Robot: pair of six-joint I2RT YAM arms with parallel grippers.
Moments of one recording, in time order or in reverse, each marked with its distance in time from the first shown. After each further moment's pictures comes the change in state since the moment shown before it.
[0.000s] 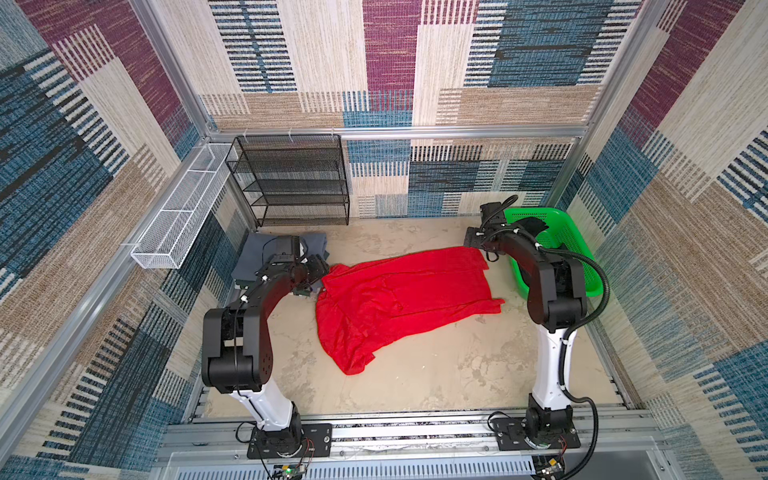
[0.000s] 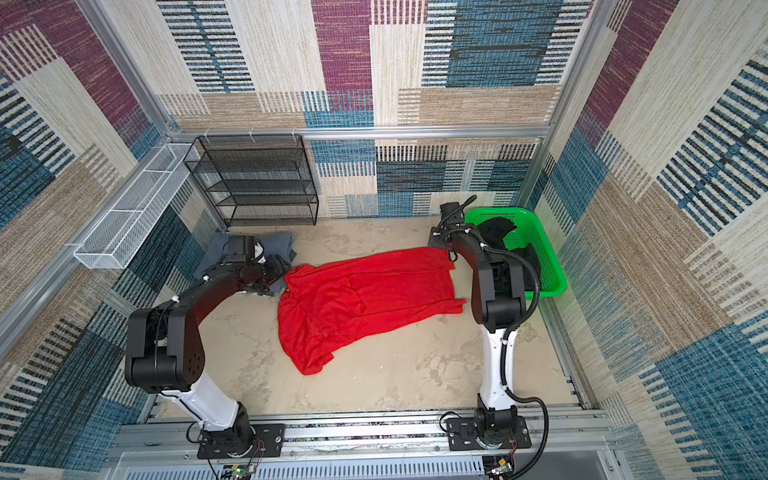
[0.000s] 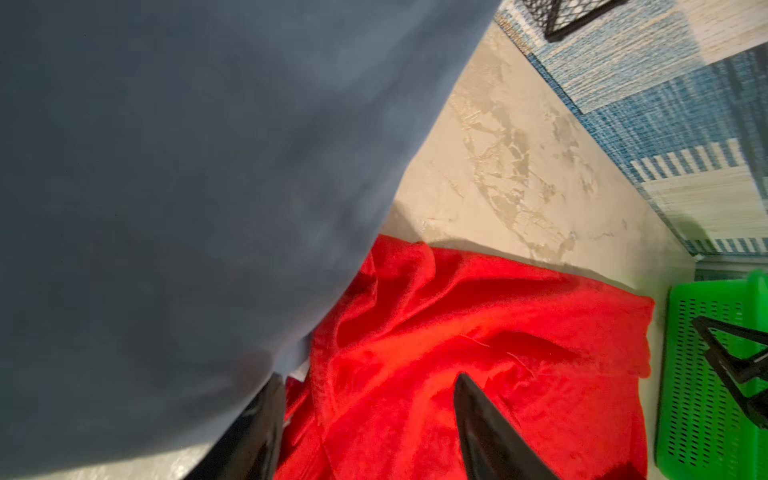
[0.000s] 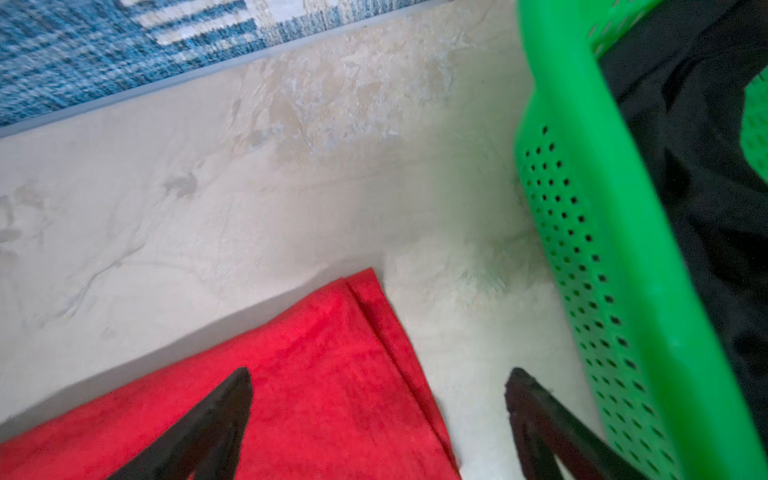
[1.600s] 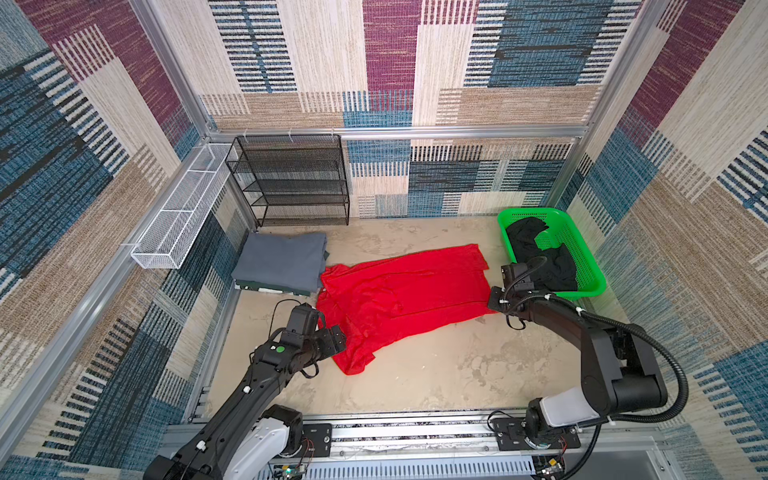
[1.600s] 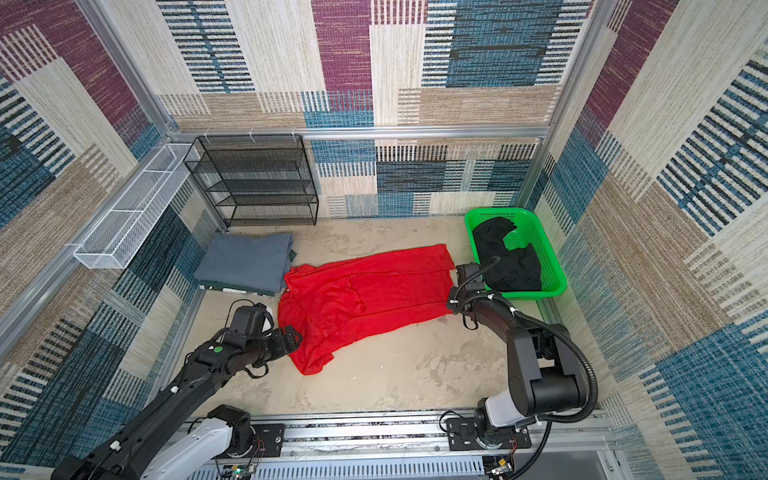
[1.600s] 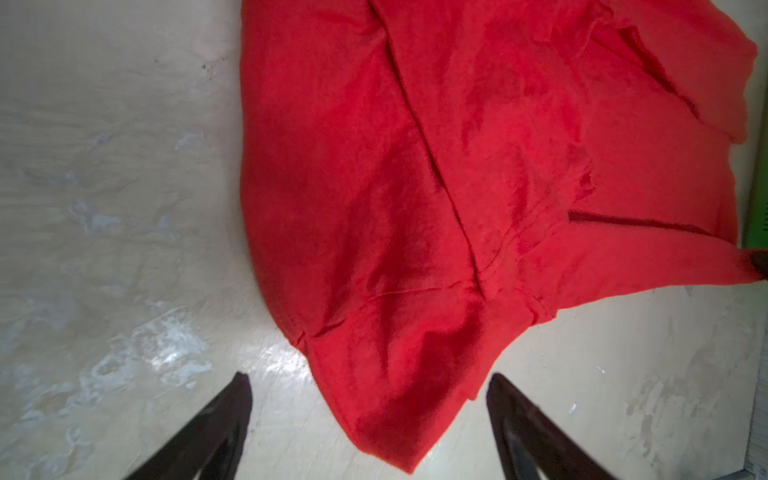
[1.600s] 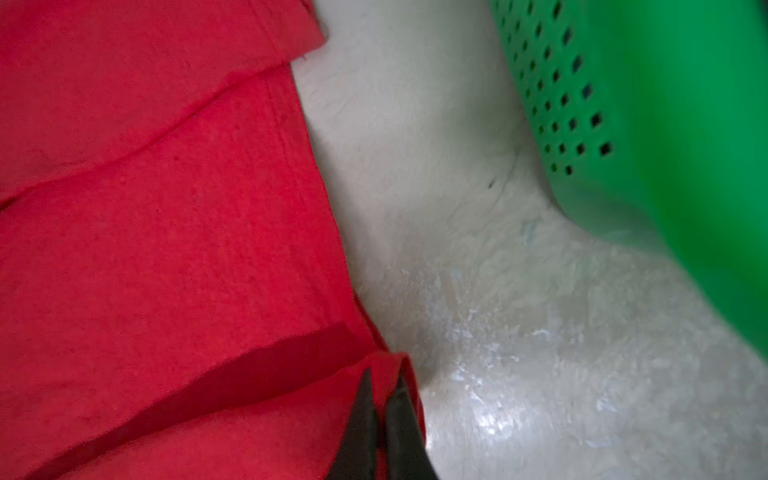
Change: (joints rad) left arm -0.331 -0.806 -0.627 -0.294 -0.165 -0.124; right arm -0.002 -0.662 -0.952 0.208 -0.050 0.084
